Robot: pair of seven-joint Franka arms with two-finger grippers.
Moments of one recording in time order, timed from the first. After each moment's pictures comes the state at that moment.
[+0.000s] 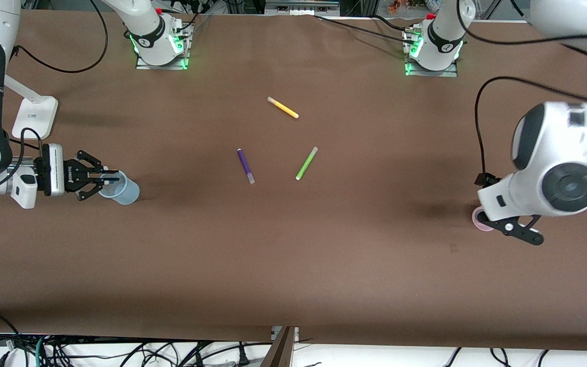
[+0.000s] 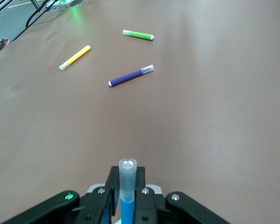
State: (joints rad) left arm -0.06 0.54 -0.12 -1.17 0.26 1.42 0.19; right arm 0.15 0.54 -0.46 -1.65 0.81 1.54 -2.16
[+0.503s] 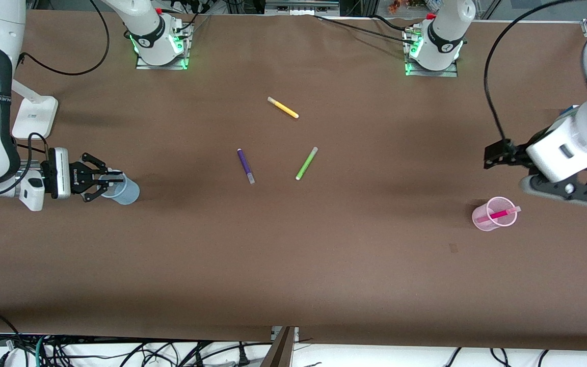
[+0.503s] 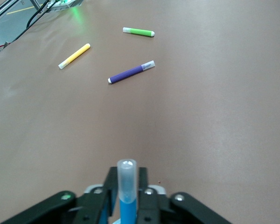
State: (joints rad) left arm 0.00 0.29 -0.12 -1.27 0.01 1.48 0.07; right arm 0.14 0.58 -0.46 -1.65 0.83 1.54 -2.17
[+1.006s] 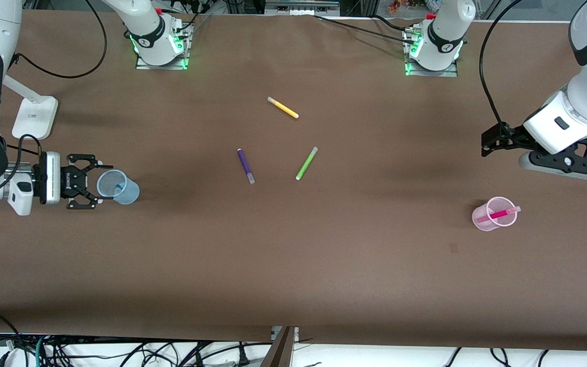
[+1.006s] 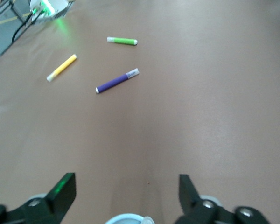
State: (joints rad) left arm 0.01 0.11 -0.12 -1.59 0.00 1.67 0.05; right arm 0.13 0.58 -0.46 -1.58 0.85 1.52 -2.02
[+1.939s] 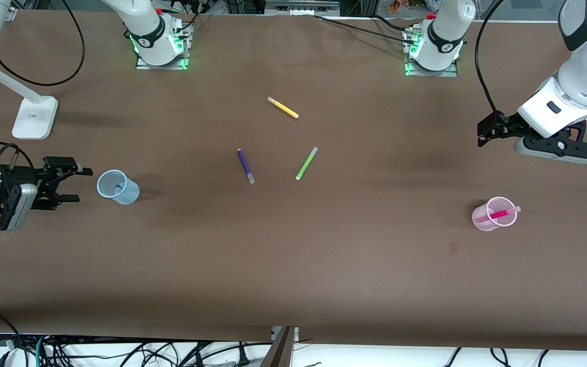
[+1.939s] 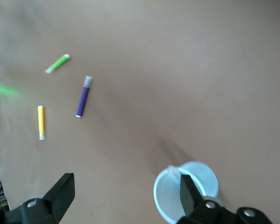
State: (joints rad) left arm 0.01 0.02 -0.12 -1.71 -0.01 1.73 0.04; right arm 0.14 0.55 -0.46 -1.37 0.65 1.47 -1.04
